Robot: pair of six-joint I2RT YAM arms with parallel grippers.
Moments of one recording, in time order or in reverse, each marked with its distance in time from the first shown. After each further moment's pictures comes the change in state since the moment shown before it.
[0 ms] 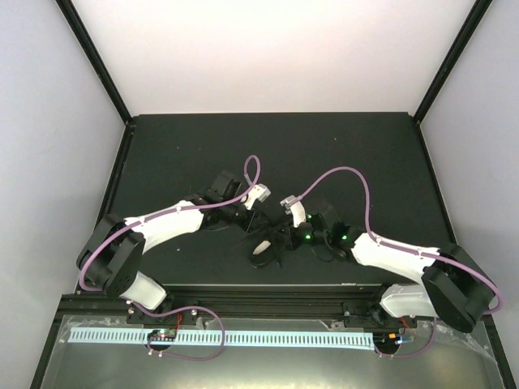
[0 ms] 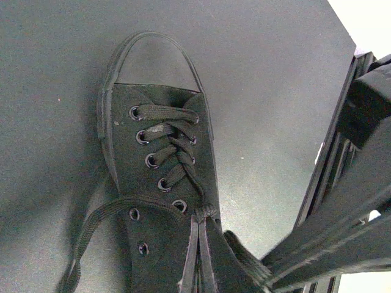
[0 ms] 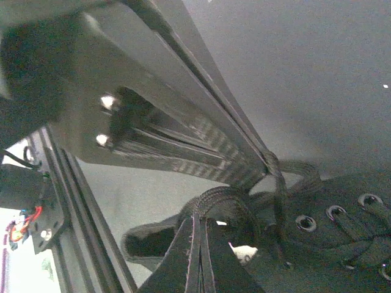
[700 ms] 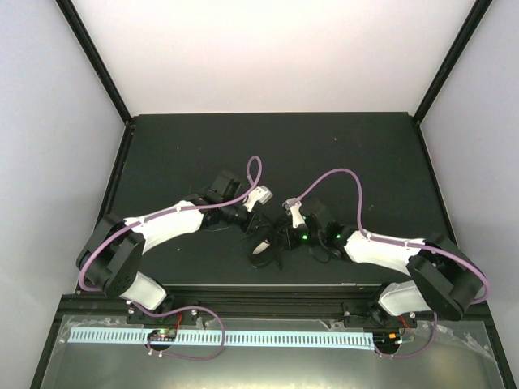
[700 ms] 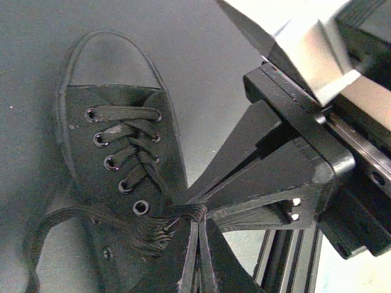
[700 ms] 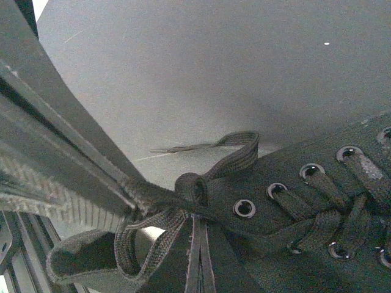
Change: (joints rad) left arm 0.000 -0.003 -0.001 0.002 0.085 0.043; right arm 0.000 0.108 0.000 -0.001 0.111 0.051
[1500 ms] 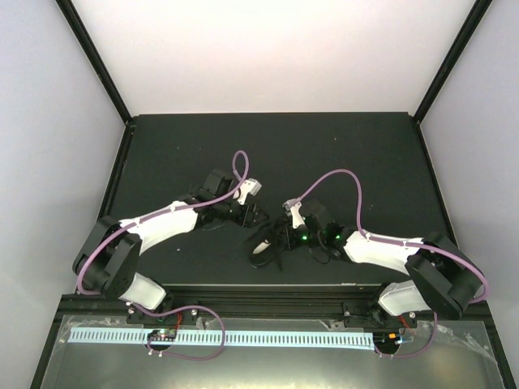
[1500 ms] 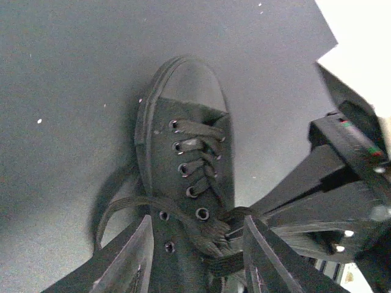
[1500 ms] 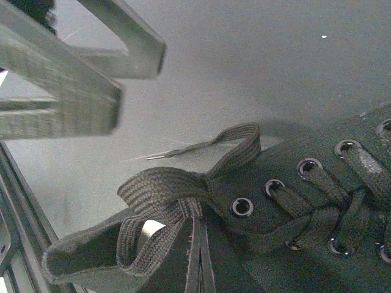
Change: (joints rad) left arm 0.056 -0.044 -0.033 0.042 -0.098 -0.140; right arm 0.000 0.011 -0.006 0.010 0.004 0.019
